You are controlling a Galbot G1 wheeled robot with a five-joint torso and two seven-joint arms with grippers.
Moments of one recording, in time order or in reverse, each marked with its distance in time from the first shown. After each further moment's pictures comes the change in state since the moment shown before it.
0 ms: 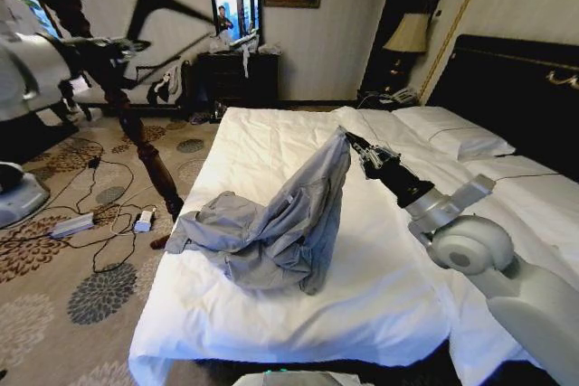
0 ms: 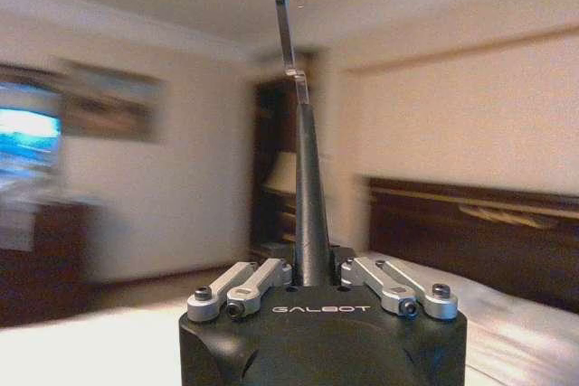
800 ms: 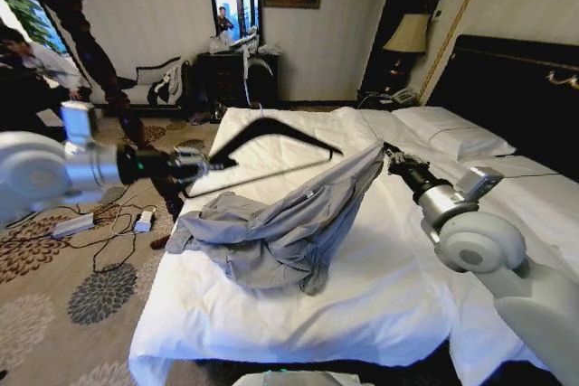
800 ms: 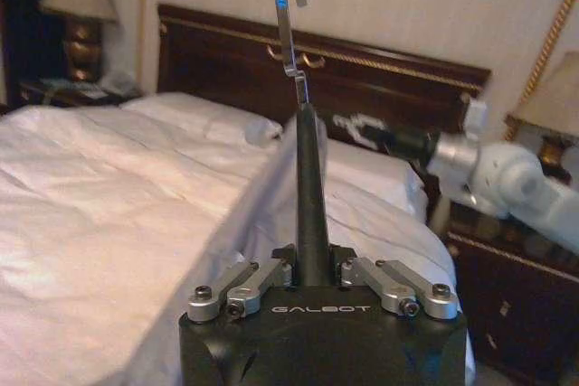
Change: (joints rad) left arm 0.403 0.127 -0.065 -0.249 0.073 0.040 0.329; right arm -0.002 0.025 0.051 0.035 0.066 -0.175 0.440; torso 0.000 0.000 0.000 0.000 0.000
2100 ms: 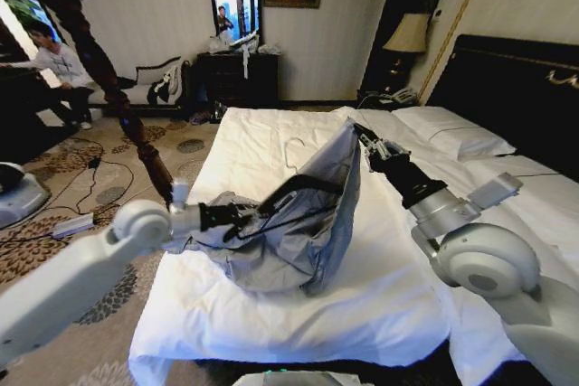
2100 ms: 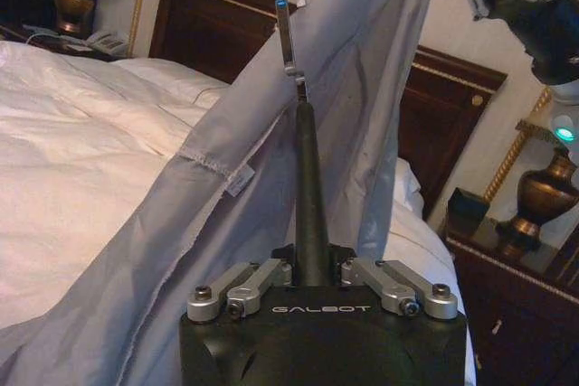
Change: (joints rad) left arm 0.254 -0.482 0.073 0.069 0.342 -0.006 -0.161; right arm 0.016 0.002 -0.047 0.119 0.048 0.217 -0.315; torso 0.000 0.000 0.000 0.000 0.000
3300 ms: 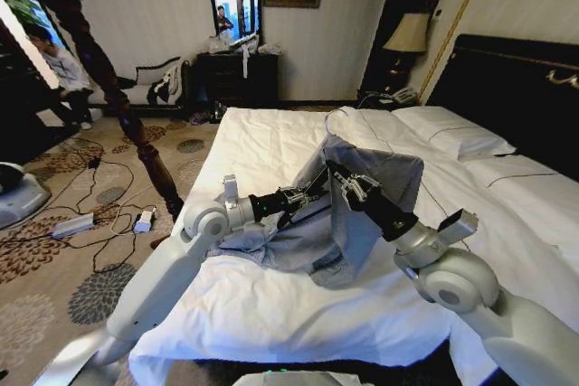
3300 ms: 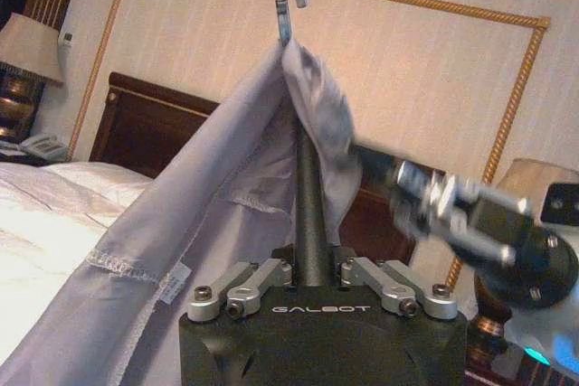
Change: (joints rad) left arm -0.014 -0.433 -0.052 0.062 0.186 0.006 0.021; right arm -0.228 0.011 -0.050 -0.020 -0.174 0.037 -0.185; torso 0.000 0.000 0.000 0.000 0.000
